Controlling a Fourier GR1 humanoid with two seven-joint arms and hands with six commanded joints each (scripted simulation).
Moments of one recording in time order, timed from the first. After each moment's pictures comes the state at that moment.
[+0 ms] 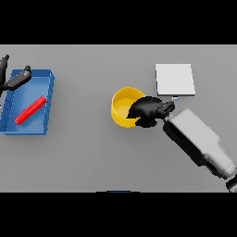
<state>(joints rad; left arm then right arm) -0.61 0.90 -0.61 -1.19 0.25 0.26 0.49 -0.68 -0.36 0.65 -1.17 0.76 0.57 -0.14</state>
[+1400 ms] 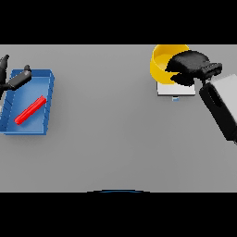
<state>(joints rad) -0.60 0.93 -0.62 -1.27 0.25 0.29 0.58 -0.85 -0.56 0.44 -1.07 0.71 0.53 -0.06</state>
